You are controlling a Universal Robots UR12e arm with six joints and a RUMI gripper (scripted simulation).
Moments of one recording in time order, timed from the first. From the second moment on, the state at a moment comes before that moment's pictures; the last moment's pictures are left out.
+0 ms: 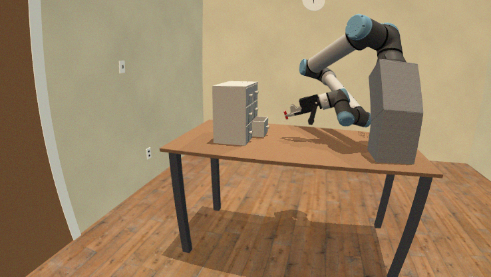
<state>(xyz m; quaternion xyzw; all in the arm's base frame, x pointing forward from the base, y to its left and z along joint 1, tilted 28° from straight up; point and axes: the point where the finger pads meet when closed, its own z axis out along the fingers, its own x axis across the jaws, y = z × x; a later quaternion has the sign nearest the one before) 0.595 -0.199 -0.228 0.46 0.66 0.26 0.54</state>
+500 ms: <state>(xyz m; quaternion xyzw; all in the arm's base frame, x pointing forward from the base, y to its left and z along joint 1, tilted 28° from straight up) 0.600 -0.199 -0.228 0.46 0.66 0.26 0.54</state>
